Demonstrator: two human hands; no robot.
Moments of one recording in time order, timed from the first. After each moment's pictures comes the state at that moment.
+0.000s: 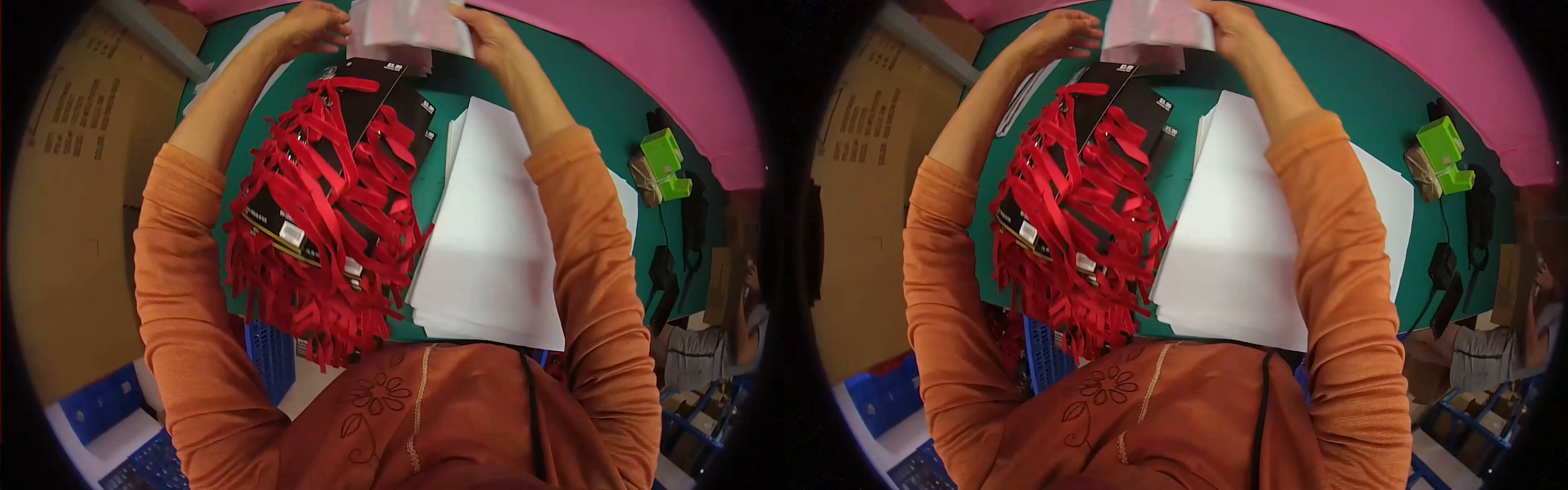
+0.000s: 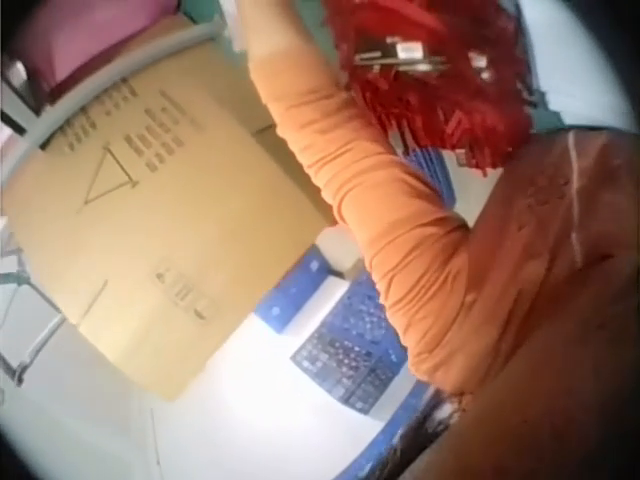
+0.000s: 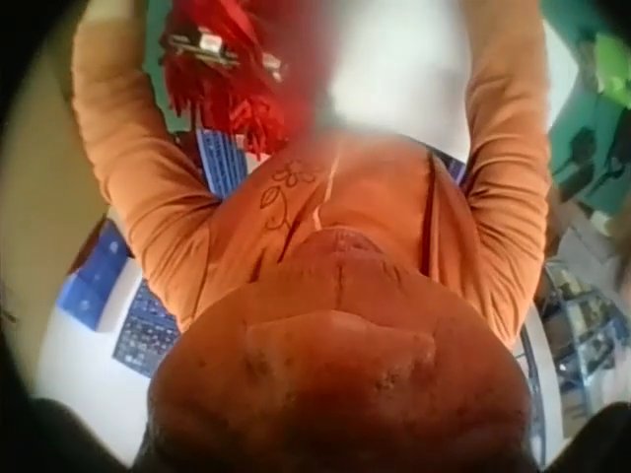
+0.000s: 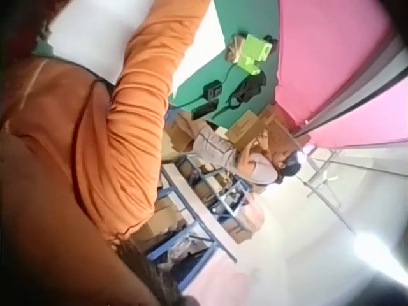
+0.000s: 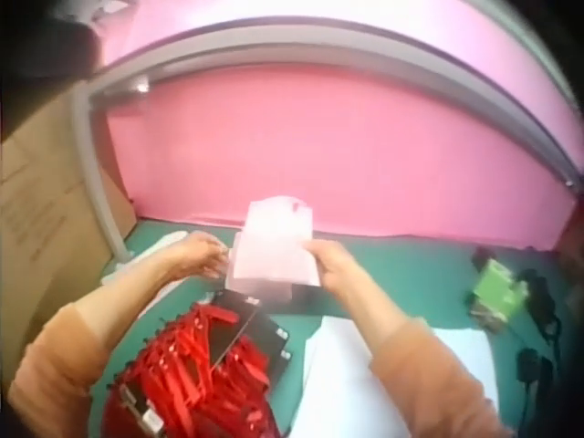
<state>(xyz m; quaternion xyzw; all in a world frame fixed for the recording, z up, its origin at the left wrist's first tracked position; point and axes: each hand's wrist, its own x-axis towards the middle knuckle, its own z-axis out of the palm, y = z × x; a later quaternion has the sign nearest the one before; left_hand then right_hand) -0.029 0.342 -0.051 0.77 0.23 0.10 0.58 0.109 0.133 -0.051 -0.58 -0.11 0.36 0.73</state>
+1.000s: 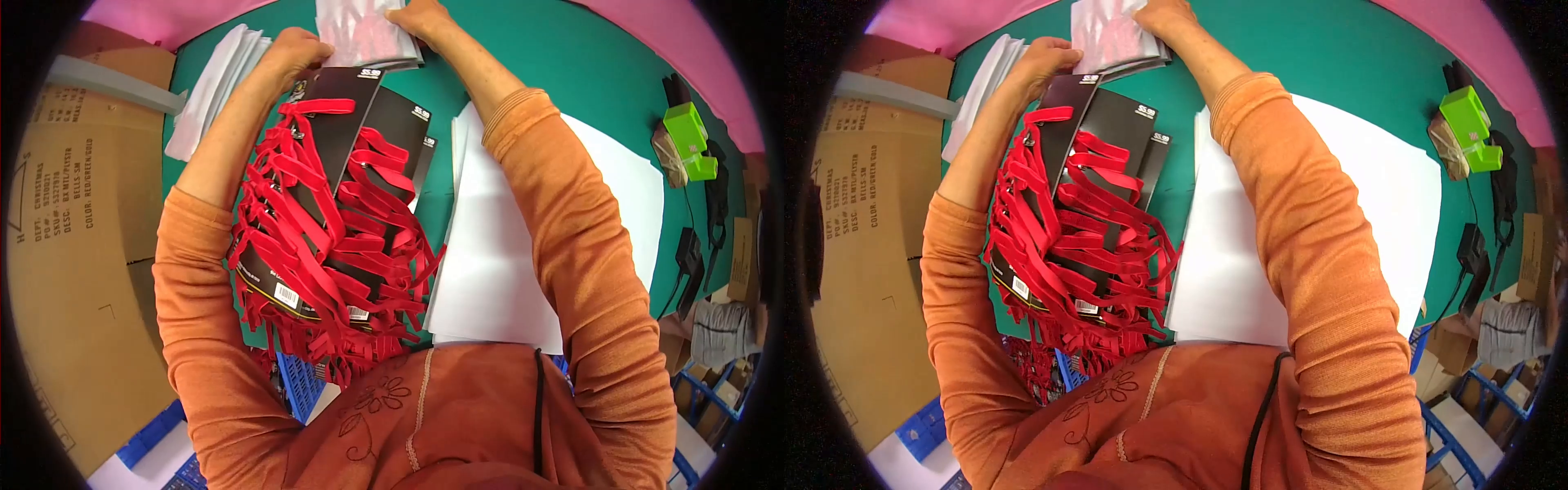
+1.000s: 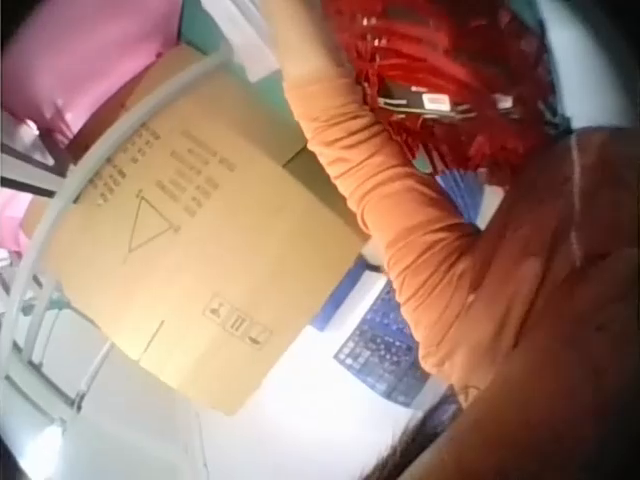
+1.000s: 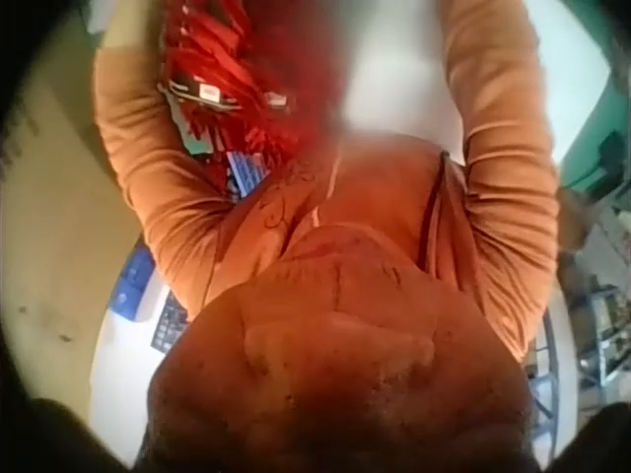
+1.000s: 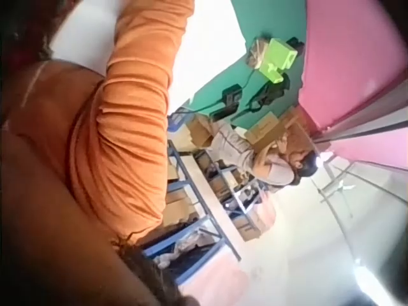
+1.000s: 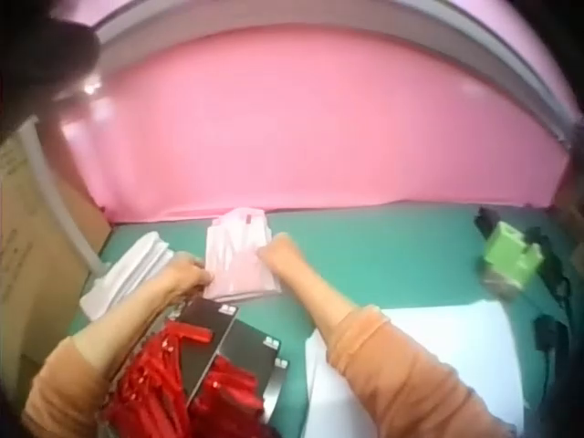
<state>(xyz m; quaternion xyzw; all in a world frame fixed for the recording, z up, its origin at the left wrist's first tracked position) -0.004 0.369 -0.126 0.76 0.26 0.06 0.59 0.151 0.217 -0.126 -0.85 -0.33 0.09 0.39</state>
